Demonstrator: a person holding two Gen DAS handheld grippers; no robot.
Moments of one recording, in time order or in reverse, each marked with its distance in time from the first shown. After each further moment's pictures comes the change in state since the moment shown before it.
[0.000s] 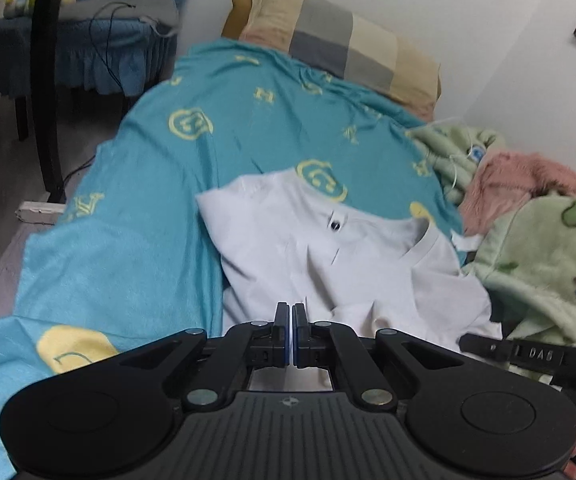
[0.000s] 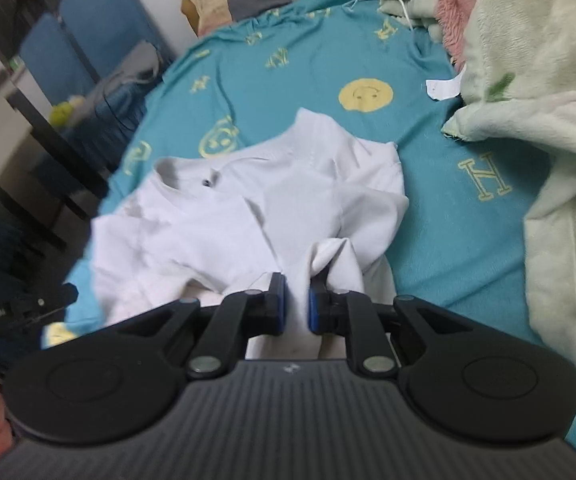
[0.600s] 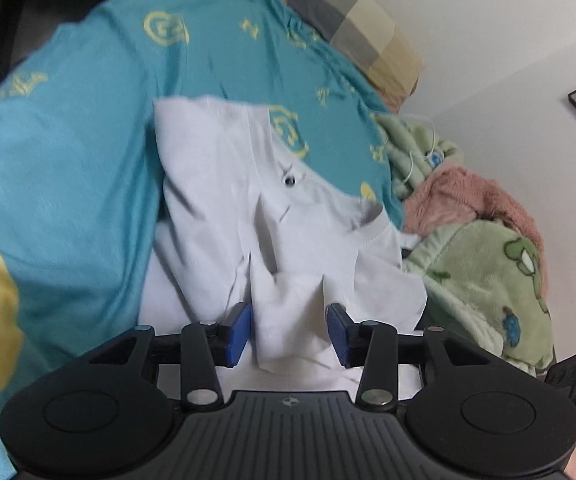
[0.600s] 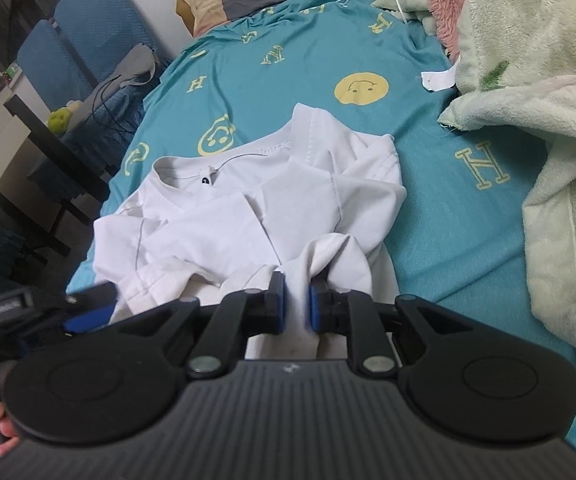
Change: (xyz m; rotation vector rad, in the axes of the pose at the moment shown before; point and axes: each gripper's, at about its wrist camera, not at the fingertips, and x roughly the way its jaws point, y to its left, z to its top) left arm 0.041 0.027 -0.010 -0.261 0.147 -0.309; right arm -0.015 0.000 -0.003 0.036 -0.002 0.018
